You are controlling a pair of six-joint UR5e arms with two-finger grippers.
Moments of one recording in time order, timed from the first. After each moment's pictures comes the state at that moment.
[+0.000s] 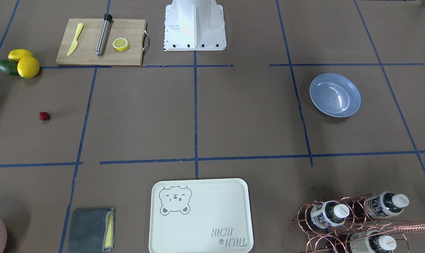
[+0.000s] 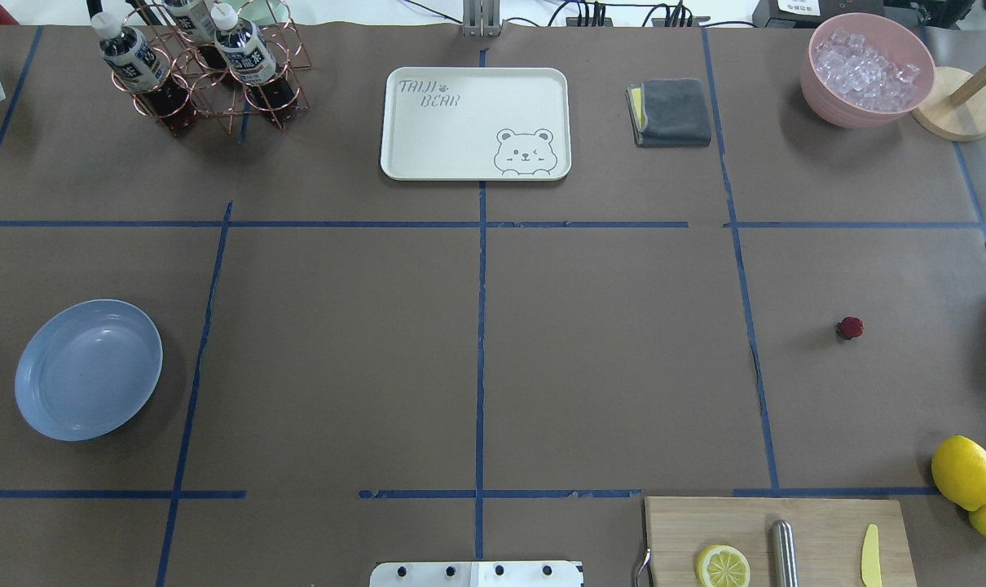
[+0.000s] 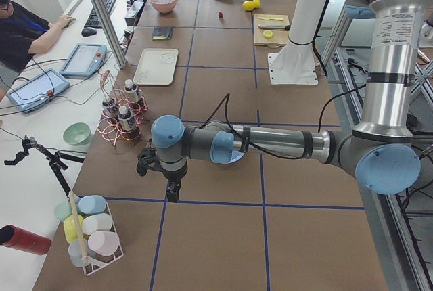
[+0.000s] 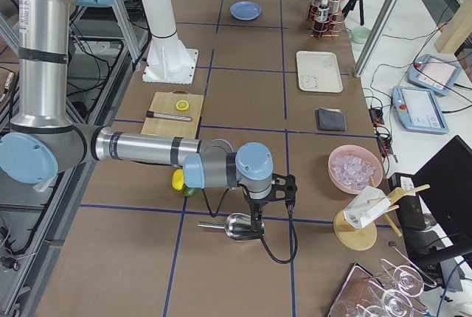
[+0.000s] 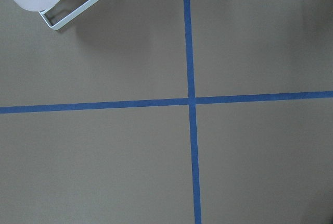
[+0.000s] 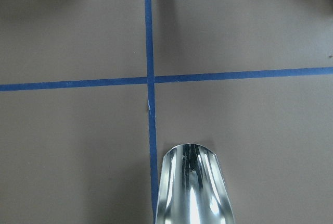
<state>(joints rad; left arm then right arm) -1.55 -1.60 -1.61 -1.61 -2.32 -0.04 1.61 -1.68 1.64 -1.41 2.37 0.11</state>
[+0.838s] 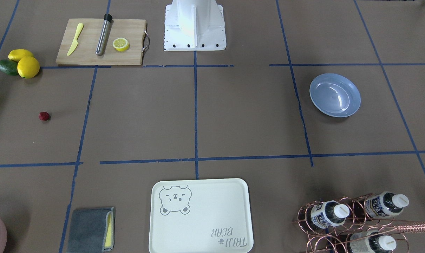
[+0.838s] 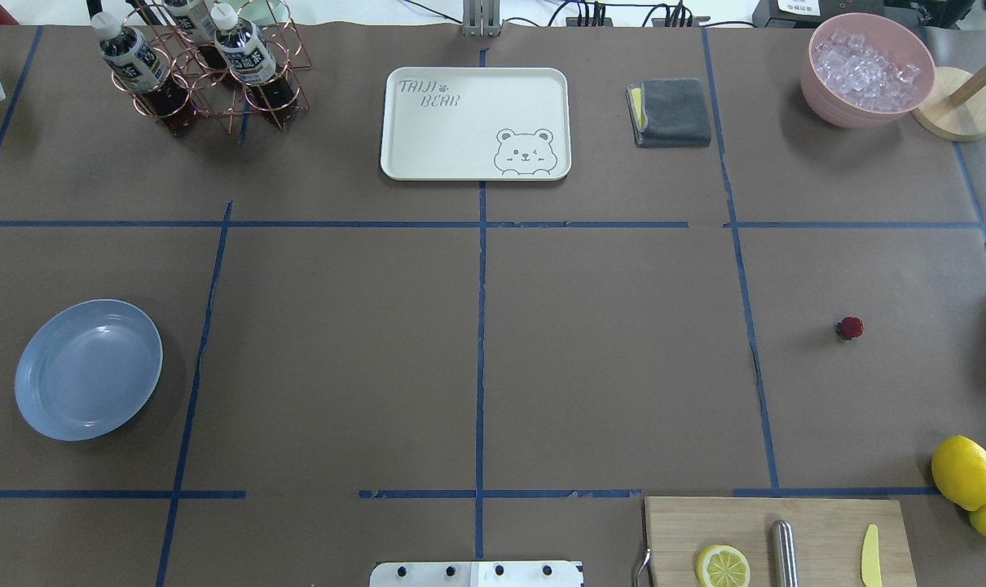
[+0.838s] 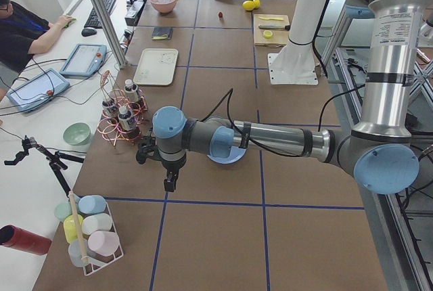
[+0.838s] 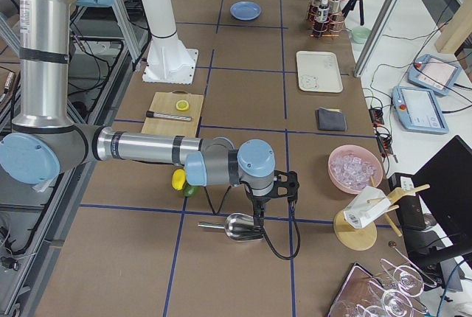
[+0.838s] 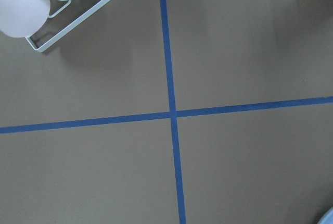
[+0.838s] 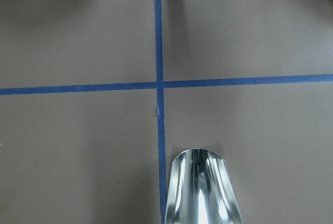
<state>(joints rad) -1.51 -1.59 -1.64 -1.71 -2.37 -0.09 1.61 -1.67 1.65 -1.41 2.38 0.12</state>
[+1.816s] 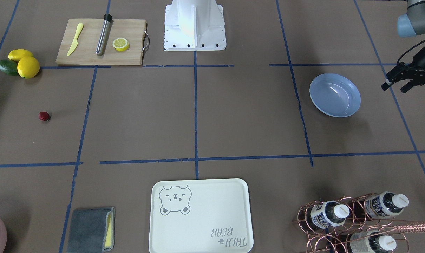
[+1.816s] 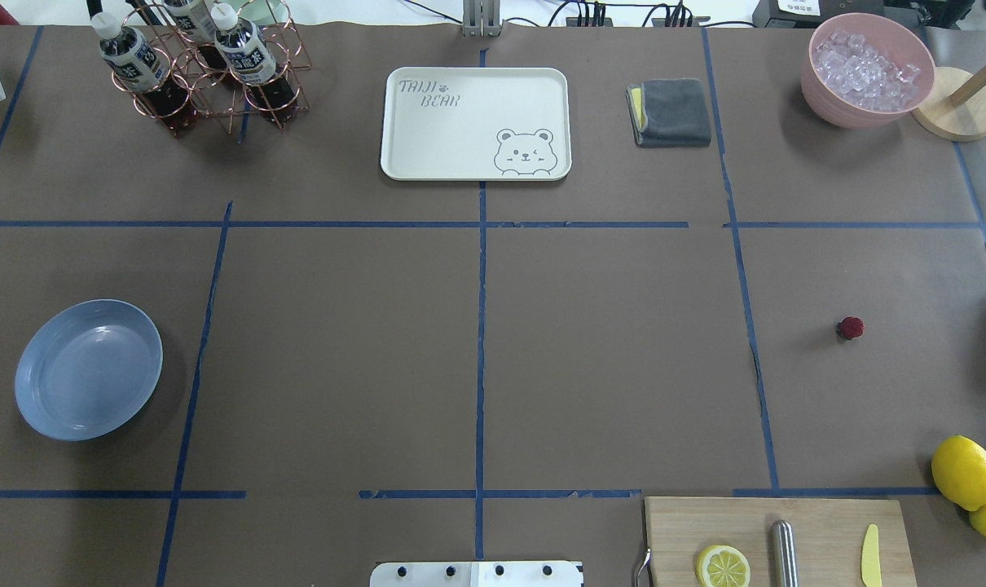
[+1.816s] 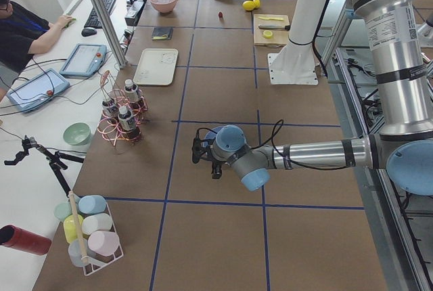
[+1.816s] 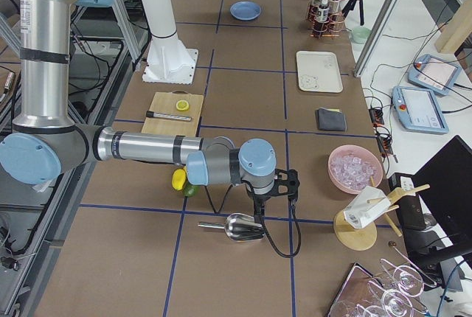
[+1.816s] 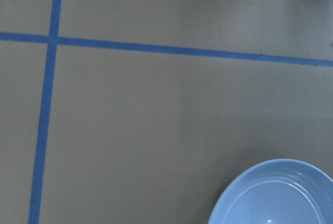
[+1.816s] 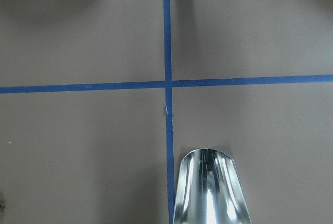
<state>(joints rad) -1.12 -1.29 -1.63 -2.62 -2.29 -0.92 1.60 -1.67 1.65 -1.41 2.39 0.12</state>
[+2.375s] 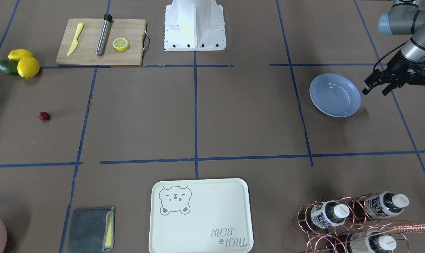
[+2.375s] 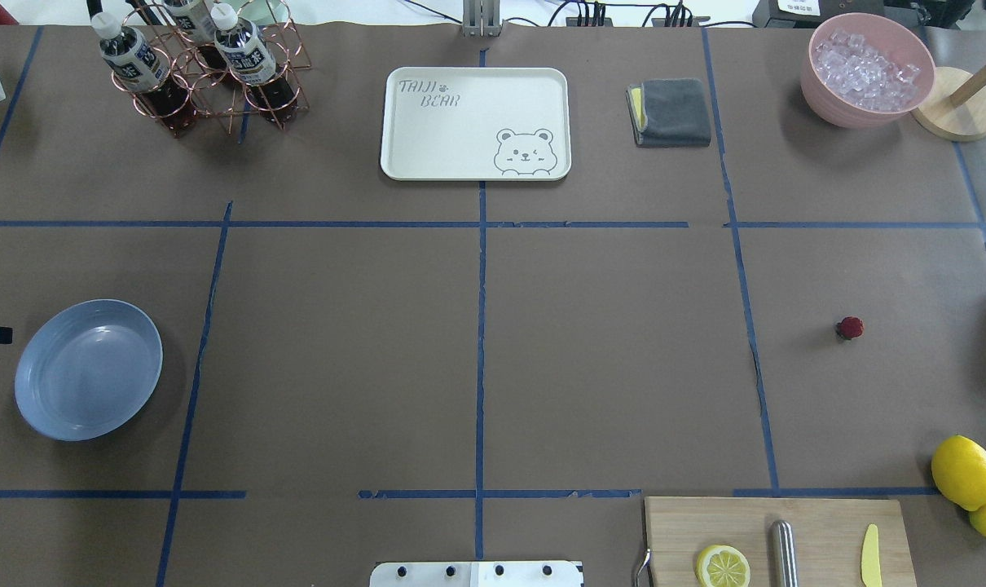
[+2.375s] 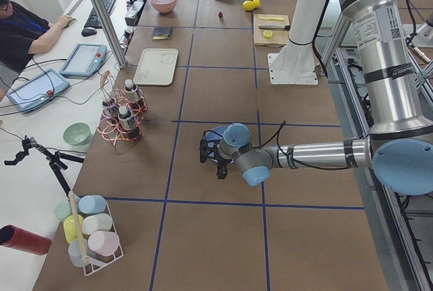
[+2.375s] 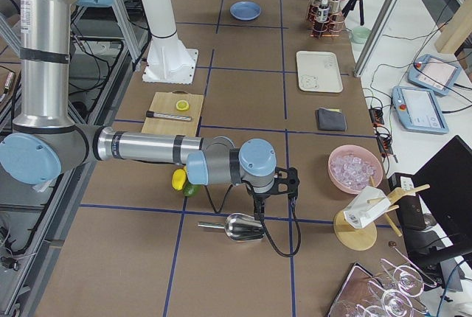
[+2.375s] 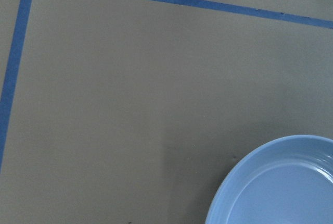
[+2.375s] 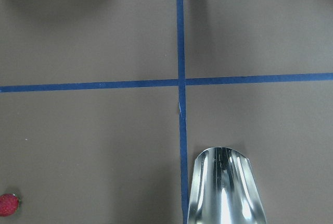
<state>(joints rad) -0.95 -1.29 -1.62 -2.65 -2.11 -1.04 1.60 -1.67 1.65 -1.41 2.44 0.12</state>
